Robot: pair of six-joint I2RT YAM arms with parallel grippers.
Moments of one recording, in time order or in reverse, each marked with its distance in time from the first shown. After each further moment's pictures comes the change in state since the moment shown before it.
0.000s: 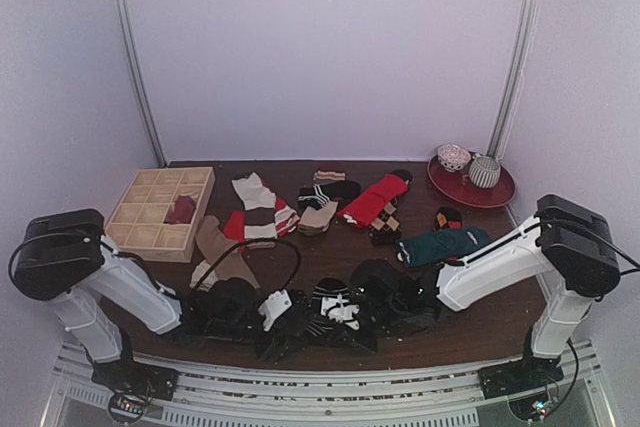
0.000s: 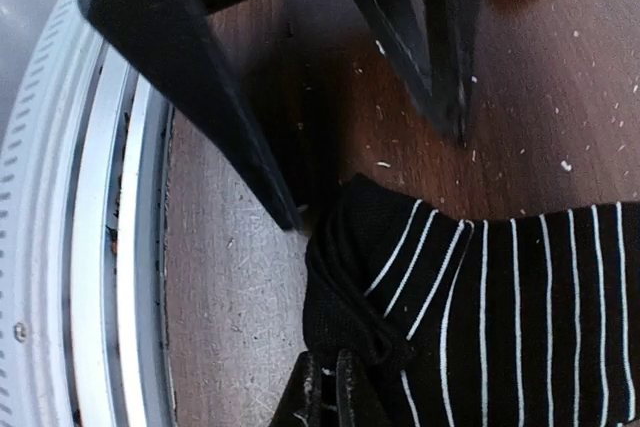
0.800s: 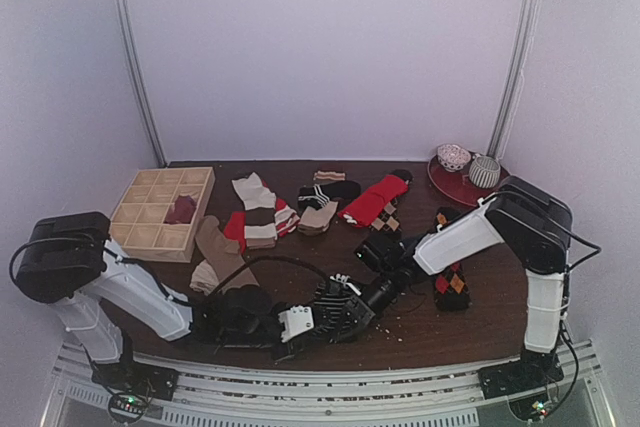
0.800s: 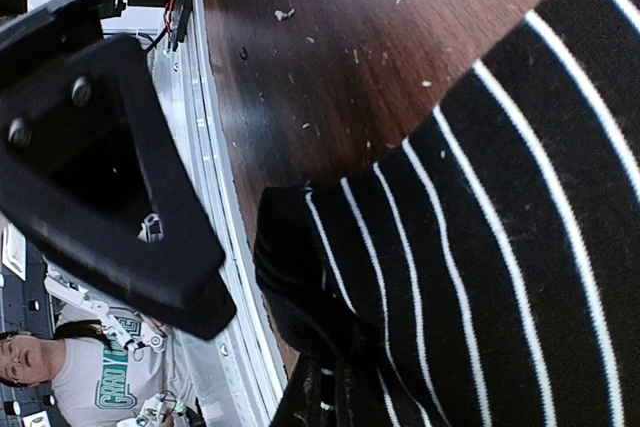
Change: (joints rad) left arm -0.116 0.009 0.076 0.028 -0.151 0.359; right arm -0.286 0.253 0.212 -0.269 -0.690 0.469
